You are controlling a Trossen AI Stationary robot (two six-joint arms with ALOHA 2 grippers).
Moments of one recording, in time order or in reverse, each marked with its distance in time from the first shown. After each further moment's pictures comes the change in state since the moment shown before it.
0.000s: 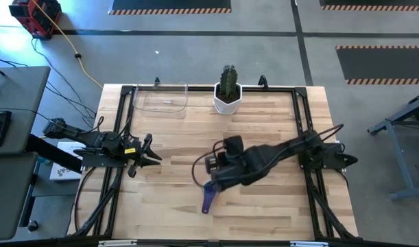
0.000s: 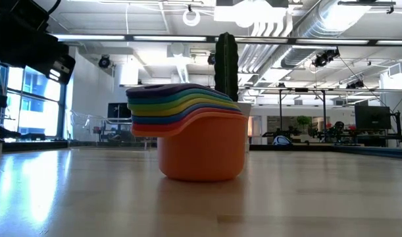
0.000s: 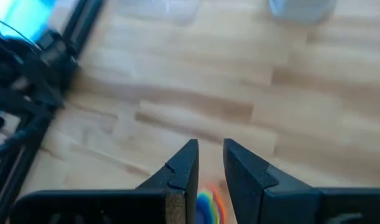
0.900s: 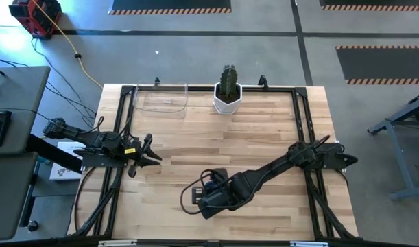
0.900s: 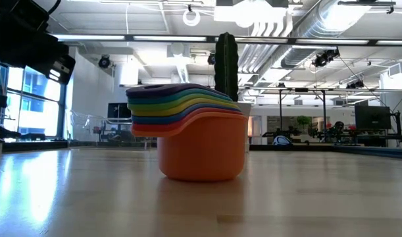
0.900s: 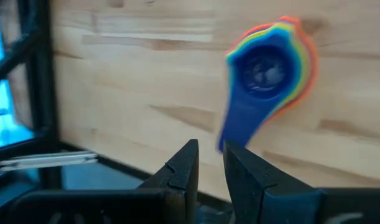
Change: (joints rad) left arm 0.000 0.000 0.000 0.000 0.000 0.000; right arm 0.087 0.179 0.000 0.314 -0.373 0.265
